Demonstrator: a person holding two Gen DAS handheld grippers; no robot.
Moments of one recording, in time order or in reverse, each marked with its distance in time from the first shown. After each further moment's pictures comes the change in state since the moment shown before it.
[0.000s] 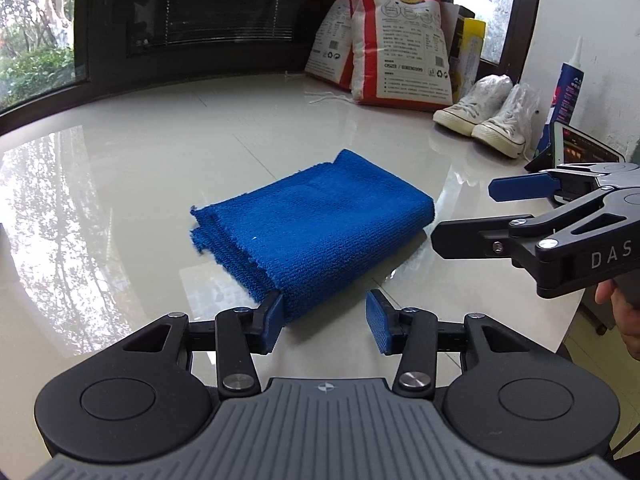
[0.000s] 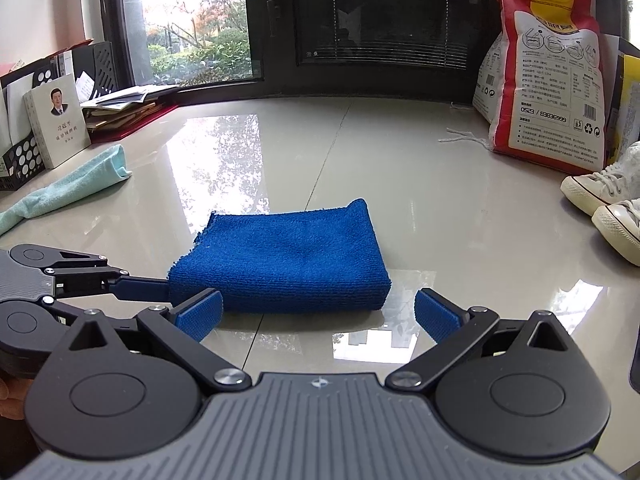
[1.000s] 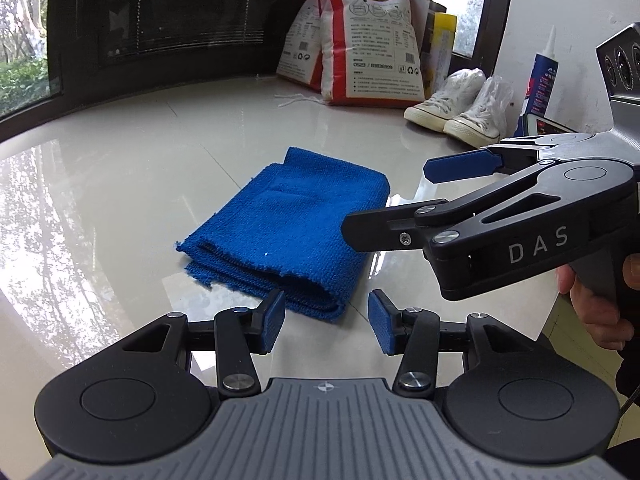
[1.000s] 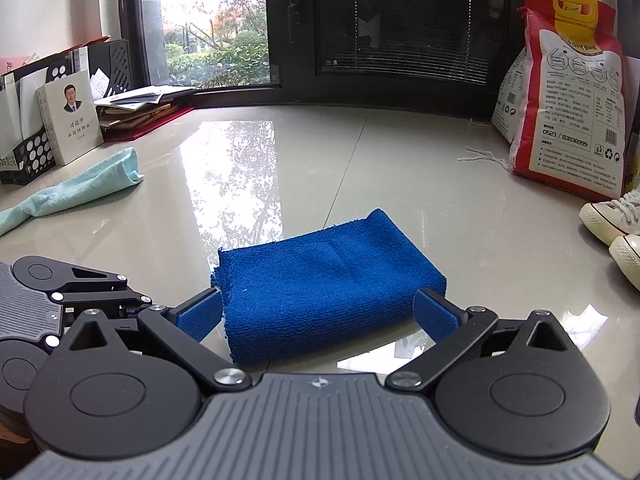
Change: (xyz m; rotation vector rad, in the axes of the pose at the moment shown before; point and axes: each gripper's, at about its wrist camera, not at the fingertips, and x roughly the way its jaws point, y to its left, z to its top) left arm -0.005 -0.006 0.003 0.024 0.006 -0.019; right arm 0.018 0.014 0.019 -0.059 -0.012 0.047
